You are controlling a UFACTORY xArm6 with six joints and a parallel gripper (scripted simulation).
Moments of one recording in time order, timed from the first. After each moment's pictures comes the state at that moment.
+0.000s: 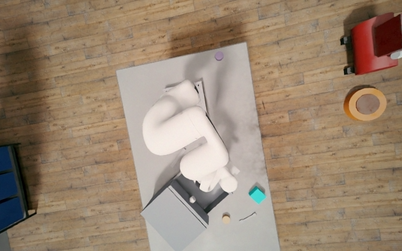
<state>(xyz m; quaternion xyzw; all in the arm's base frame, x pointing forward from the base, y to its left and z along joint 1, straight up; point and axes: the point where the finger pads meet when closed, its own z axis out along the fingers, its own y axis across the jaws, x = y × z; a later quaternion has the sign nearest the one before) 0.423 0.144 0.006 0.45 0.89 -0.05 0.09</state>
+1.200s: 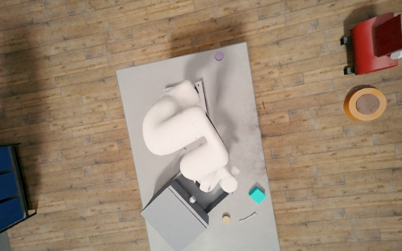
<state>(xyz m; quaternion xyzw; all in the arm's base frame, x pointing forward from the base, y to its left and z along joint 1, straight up) 0.424 0.145 0.006 0.45 0.89 -0.05 0.09</state>
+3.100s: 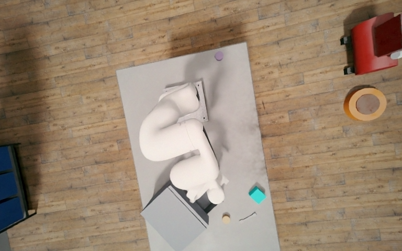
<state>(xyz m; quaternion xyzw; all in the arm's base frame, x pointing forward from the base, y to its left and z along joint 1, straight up) 0.469 0.082 0.006 0.45 0.89 -0.05 0.09</state>
